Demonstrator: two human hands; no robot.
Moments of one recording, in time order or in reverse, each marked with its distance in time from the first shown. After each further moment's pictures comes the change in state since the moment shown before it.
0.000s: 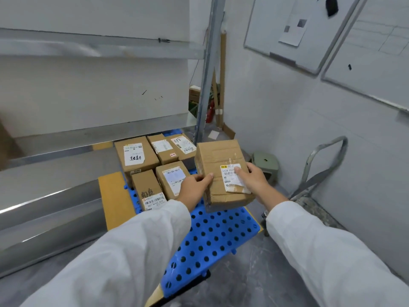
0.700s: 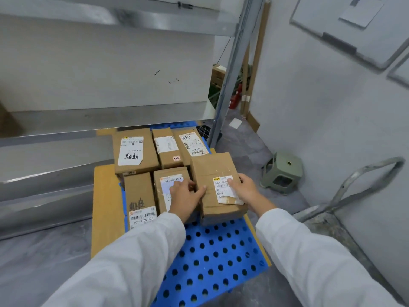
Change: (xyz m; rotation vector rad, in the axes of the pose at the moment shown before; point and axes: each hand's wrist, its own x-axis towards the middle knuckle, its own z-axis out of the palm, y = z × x) left_hand 0.118 -0.060 0.000 0.275 0.264 -0.120; right_hand 0.149 0.027 0.064 -0.128 -0.261 0.109
